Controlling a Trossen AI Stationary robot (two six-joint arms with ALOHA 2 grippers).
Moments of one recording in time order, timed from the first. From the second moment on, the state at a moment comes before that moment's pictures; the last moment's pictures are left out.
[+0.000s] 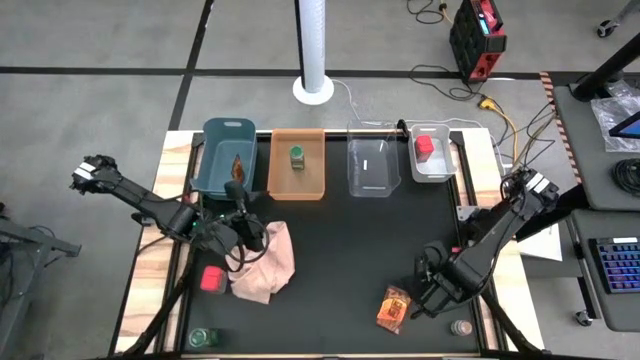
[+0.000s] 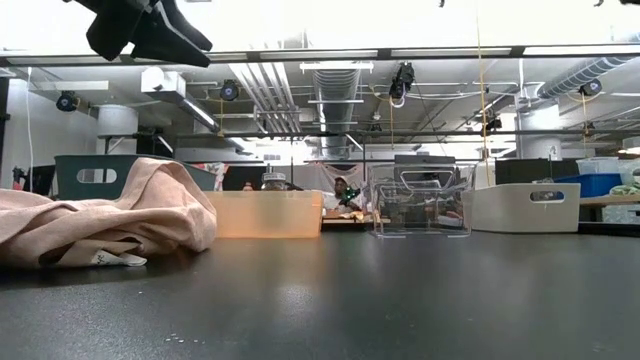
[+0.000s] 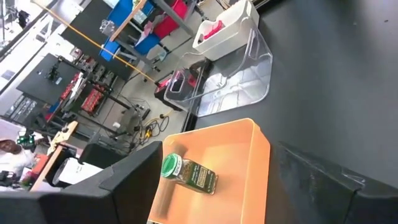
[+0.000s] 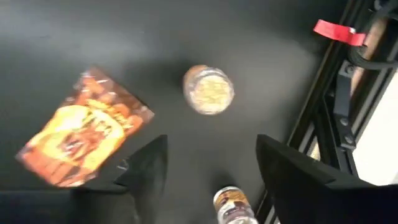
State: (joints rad) left arm -0.46 1.05 0.75 -0.34 -1.01 0.20; right arm 0.75 1.57 1.27 -1.38 -0.04 2.03
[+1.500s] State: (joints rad) left arm -0.46 1.05 0.75 -0.34 -1.01 0.22; right arm 0.72 1.54 0.91 -1.04 -0.05 2.01
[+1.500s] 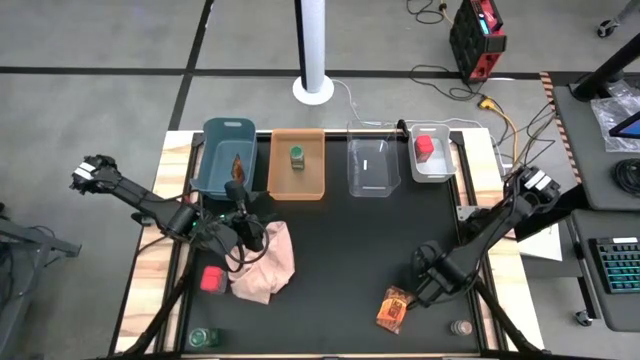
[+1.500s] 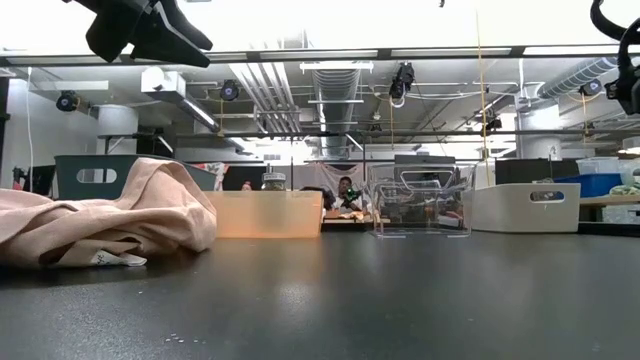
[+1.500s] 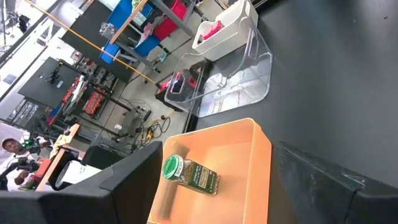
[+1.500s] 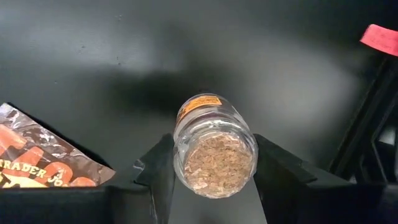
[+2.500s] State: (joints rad) left arm -0.46 1.05 0.75 -0.26 -1.01 0.10; right arm -0.18 1.51 1.65 -1.29 0.26 0.60
